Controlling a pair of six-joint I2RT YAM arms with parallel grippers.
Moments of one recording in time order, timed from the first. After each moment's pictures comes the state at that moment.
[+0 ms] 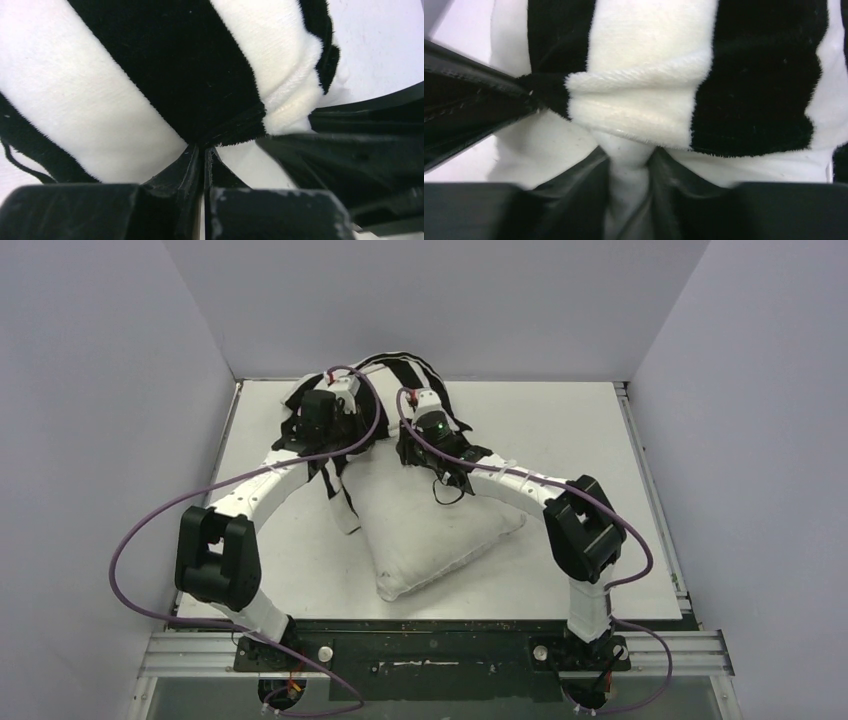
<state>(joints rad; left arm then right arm) -0.29 1.62 1.19 -0.13 0.23 -0.30 0.73 1.91 1.42 0.01 0.12 0.30</state>
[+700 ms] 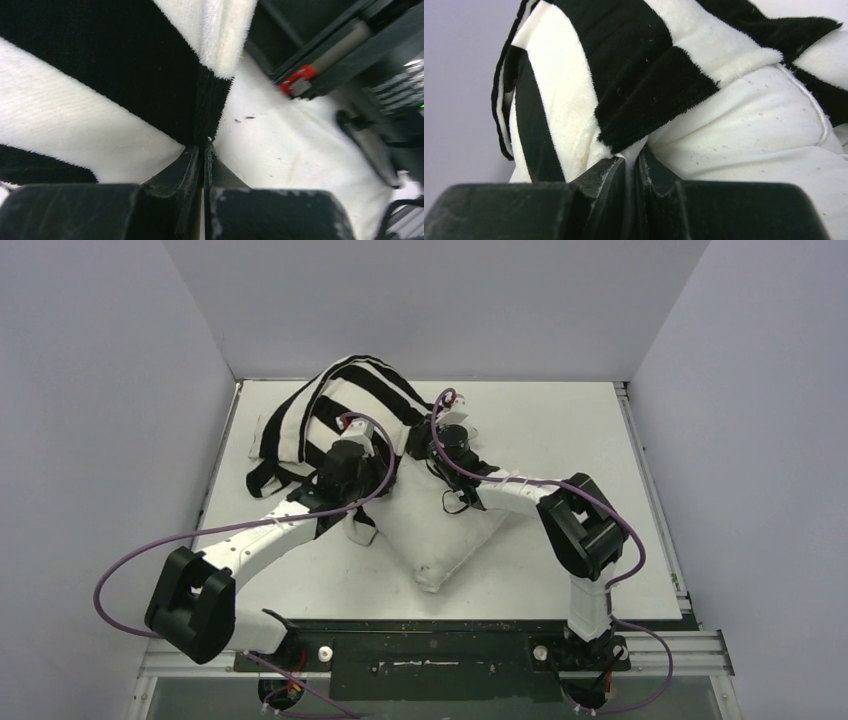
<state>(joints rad) -0.56 1.36 0.86 -0.03 -0.03 -0.56 0.67 1.91 1.19 0.55 0.11 0.66</state>
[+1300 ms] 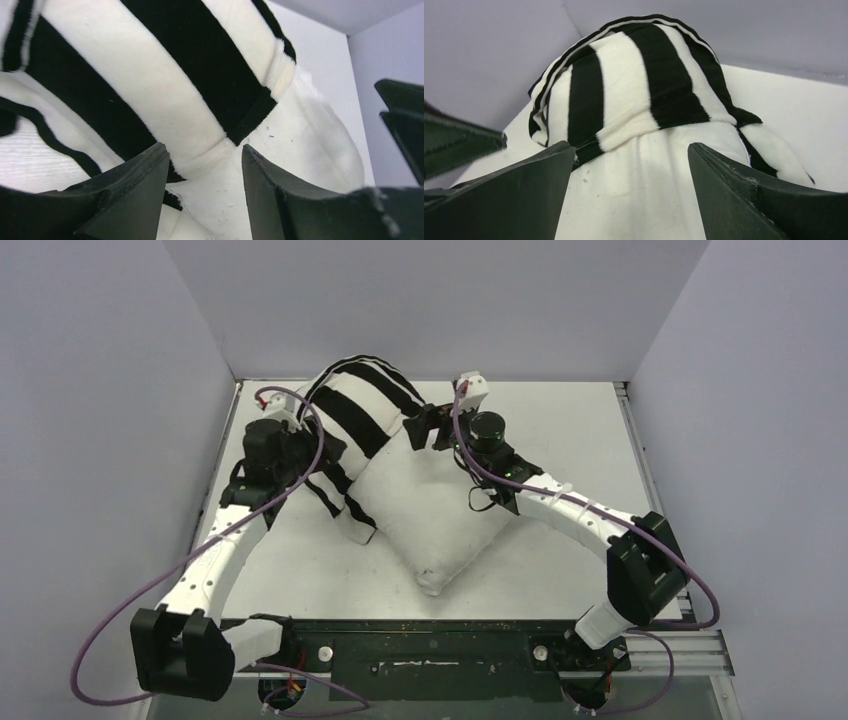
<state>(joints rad) -0.19 1.21 0.94 -0.16 0.17 -0.54 0.65 1.59 1.13 0.40 0.06 0.35</state>
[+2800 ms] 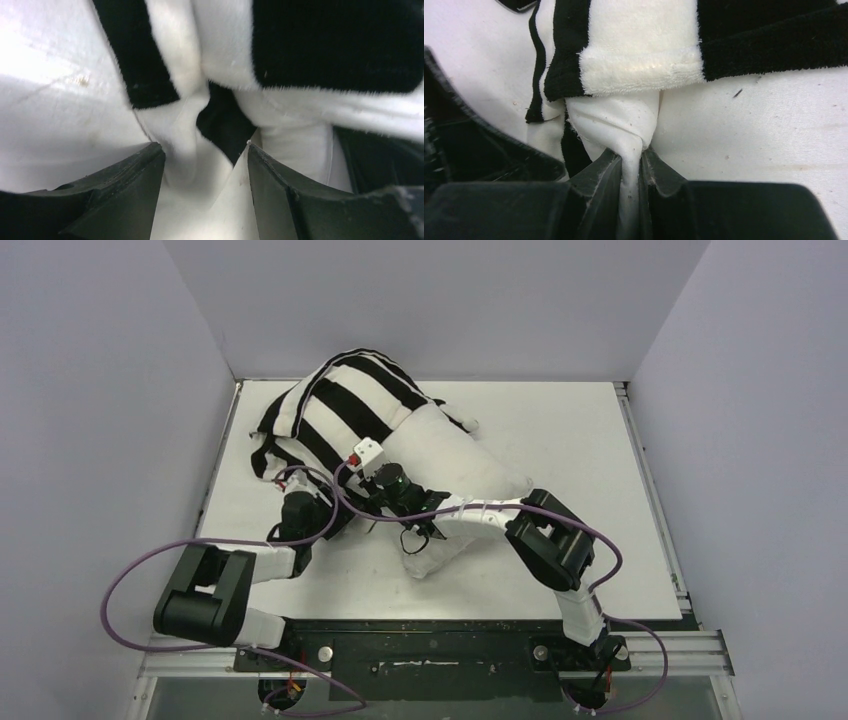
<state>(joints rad) -0.21 1.38 0.29 0.54 0.10 -0.92 0.98 2.01 1.32 0.30 0.31 -0.07</state>
